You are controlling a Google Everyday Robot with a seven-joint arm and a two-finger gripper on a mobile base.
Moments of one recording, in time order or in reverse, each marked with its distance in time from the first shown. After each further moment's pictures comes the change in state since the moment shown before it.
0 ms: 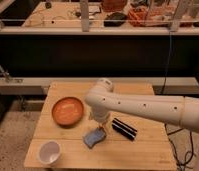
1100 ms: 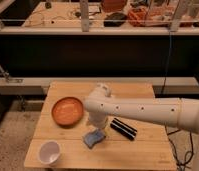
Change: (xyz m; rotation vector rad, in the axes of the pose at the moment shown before) arm -0.022 0.001 0.015 -0.003 -0.017 -0.118
